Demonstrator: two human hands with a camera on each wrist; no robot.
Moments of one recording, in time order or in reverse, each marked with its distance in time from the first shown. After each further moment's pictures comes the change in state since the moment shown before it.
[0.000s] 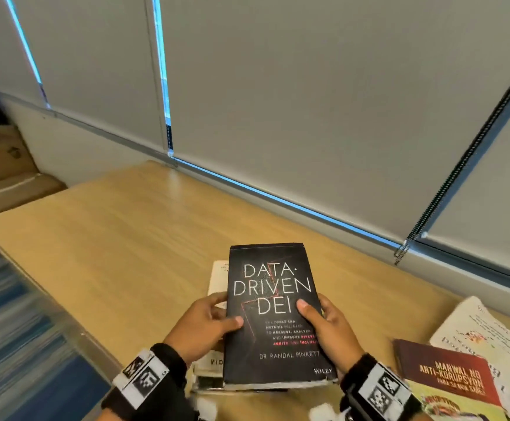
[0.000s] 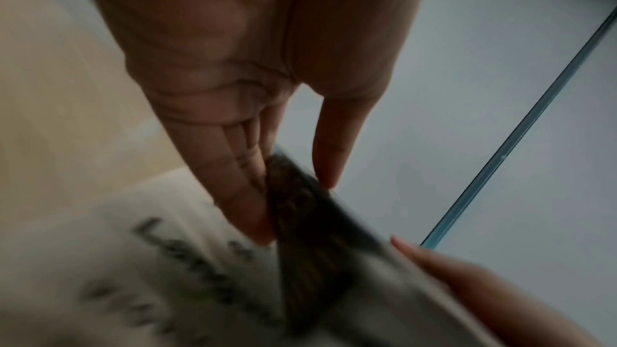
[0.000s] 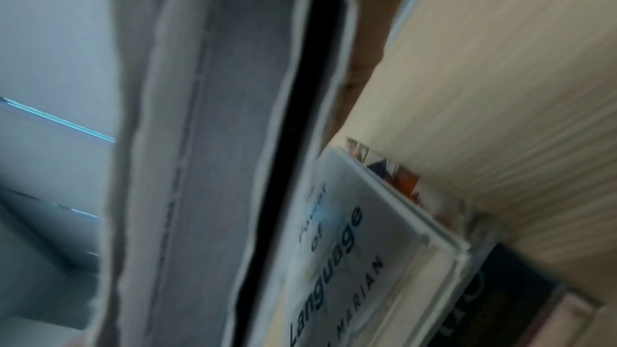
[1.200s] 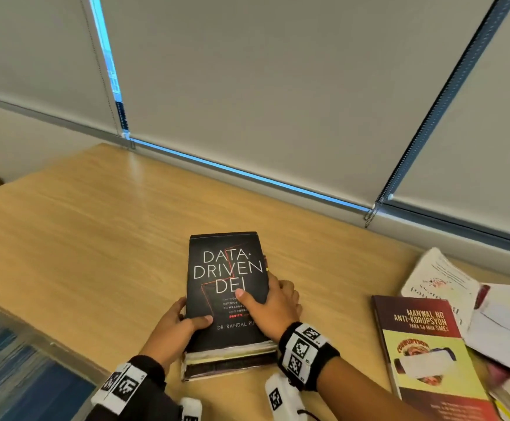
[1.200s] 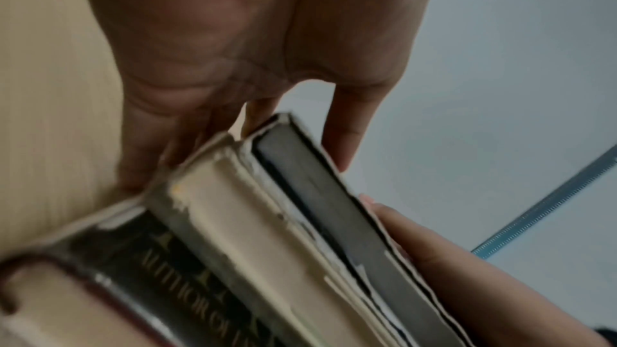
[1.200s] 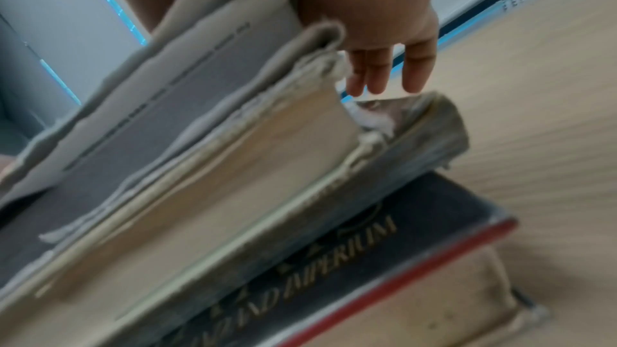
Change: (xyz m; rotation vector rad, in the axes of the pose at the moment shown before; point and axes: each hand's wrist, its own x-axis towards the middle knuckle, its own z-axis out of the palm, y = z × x) left_hand 0.030 -0.063 -0.021 -0.155 0.070 -0.193; right_hand 0.035 0.053 0.053 -0.846 0.182 0.061
